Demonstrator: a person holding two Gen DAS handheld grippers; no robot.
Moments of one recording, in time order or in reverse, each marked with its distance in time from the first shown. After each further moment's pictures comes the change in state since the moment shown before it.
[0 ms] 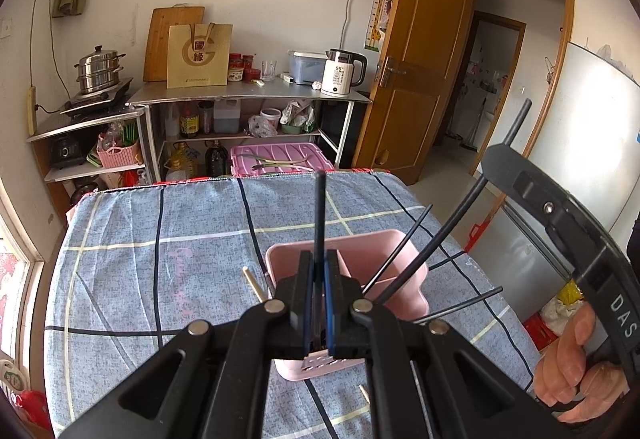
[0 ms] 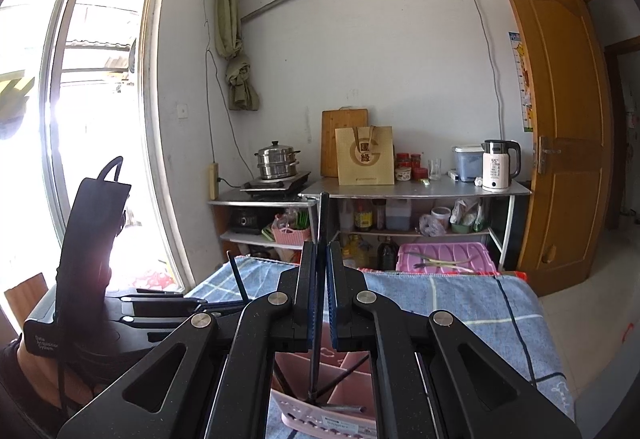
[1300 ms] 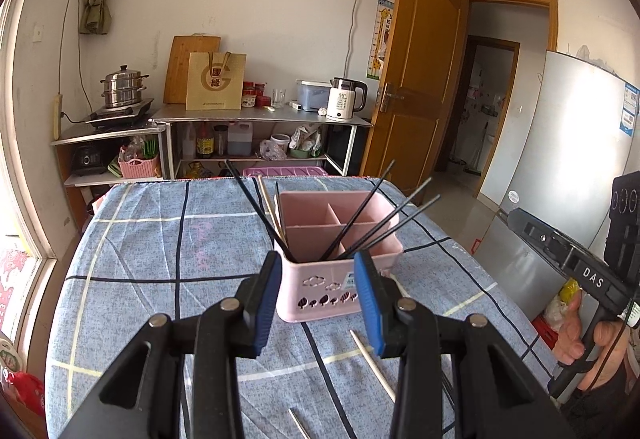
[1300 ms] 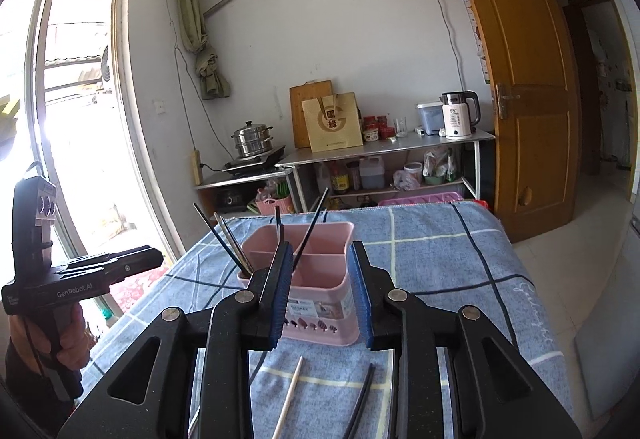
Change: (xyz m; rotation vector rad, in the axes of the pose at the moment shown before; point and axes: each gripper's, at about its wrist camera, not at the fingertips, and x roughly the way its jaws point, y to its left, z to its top) left arm -0.084 -0.015 -0.089 0.001 -0.135 0.035; right arm -0.099 -0.048 -0.070 0.138 0.083 -0.059
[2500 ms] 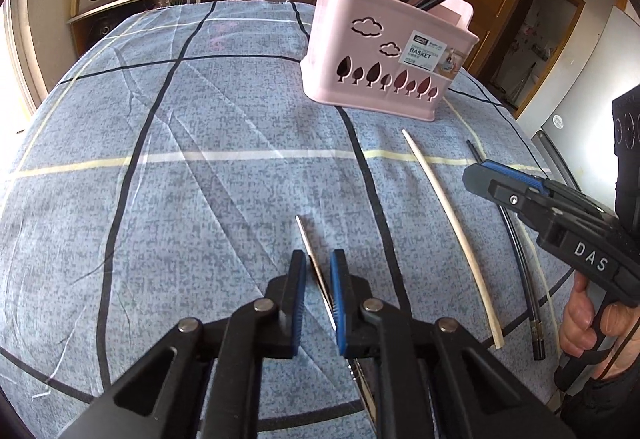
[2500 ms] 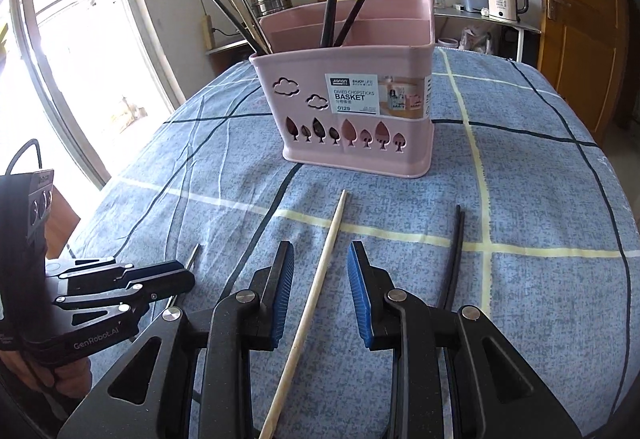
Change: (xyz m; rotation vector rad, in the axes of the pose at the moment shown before) left arm 0.058 0.010 -0.154 -0.150 0.411 0.093; right arm 0.088 0.034 -0.124 -0.068 0.480 0.065
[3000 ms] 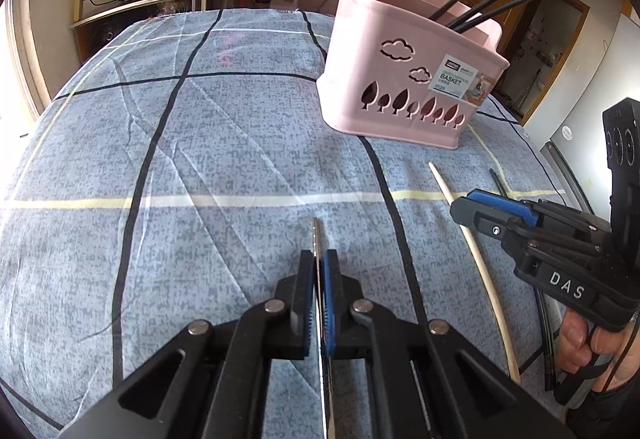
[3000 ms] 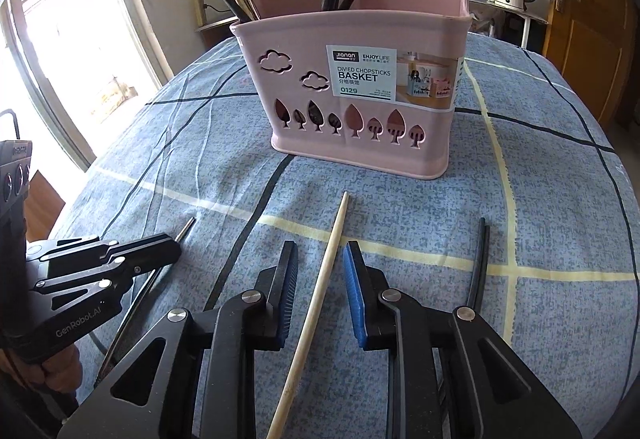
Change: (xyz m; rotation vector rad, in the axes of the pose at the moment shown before) left arm 0.019 0.015 0.030 -0.011 -0.024 0.014; right arm 0.036 0.004 0.018 -0.013 0.090 -0.041
